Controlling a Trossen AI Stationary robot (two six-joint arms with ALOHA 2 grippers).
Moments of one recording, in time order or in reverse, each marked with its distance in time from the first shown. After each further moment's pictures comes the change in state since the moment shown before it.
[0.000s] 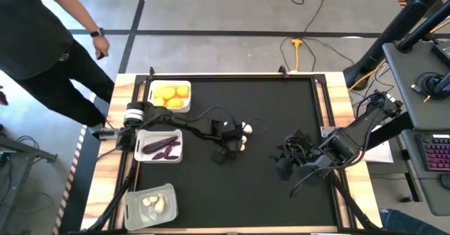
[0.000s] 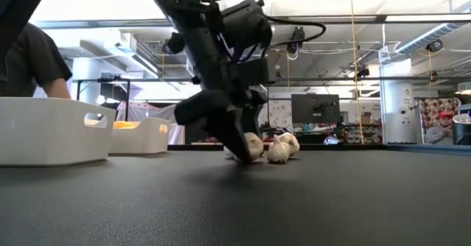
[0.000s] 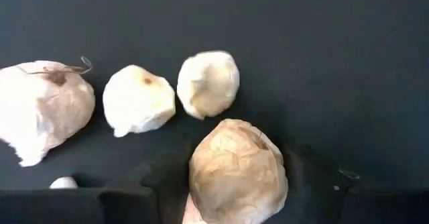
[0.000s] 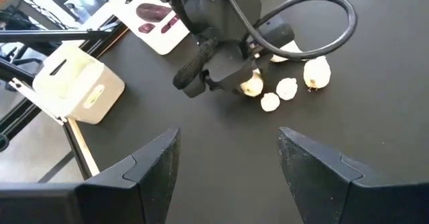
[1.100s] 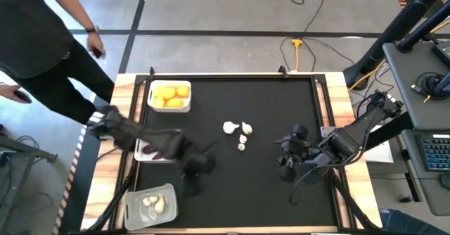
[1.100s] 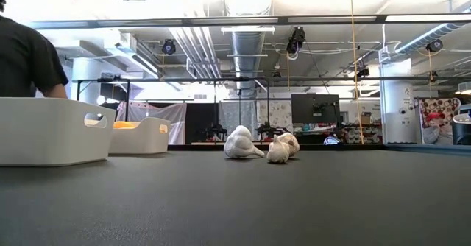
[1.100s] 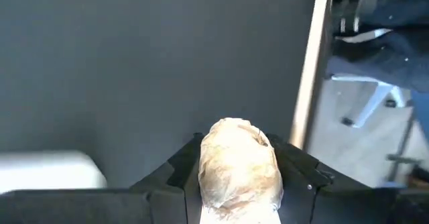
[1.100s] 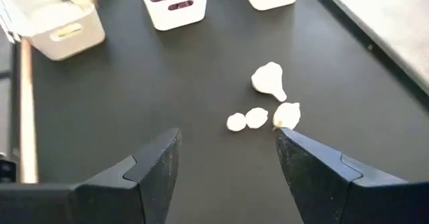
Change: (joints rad) left arm -0.361 -0.311 0.314 -0.858 0.208 -0.964; right arm -0.021 -0.001 0.003 -0.002 0.001 -0.507
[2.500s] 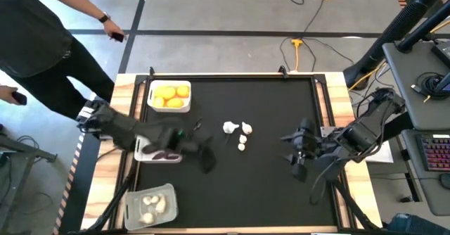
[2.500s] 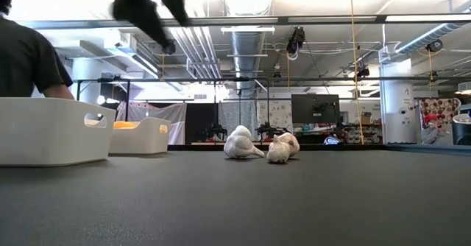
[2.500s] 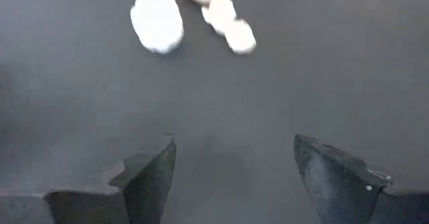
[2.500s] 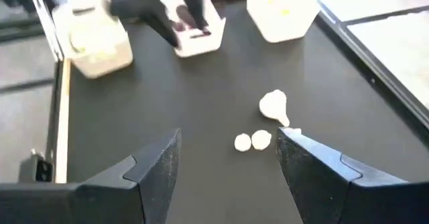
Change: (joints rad) left arm 0.029 -0.166 -0.278 0.291 -0.585 -0.444; right arm 0.053 -0.057 0.095 -0.039 0.028 -0.090
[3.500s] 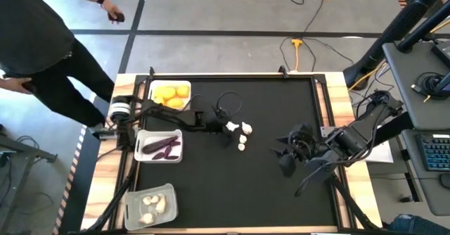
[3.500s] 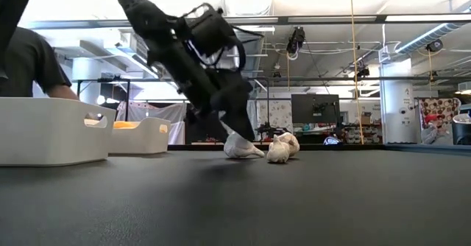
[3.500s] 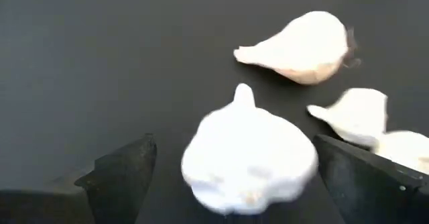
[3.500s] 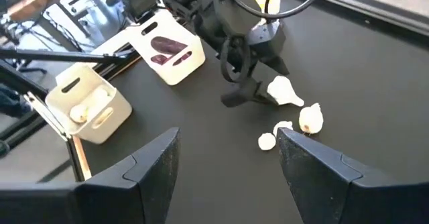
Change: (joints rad) left arm 0.443 0.300 -0.347 0.947 0.157 0.551; right arm -0.031 0.054 0.004 0.009 0.076 0.445
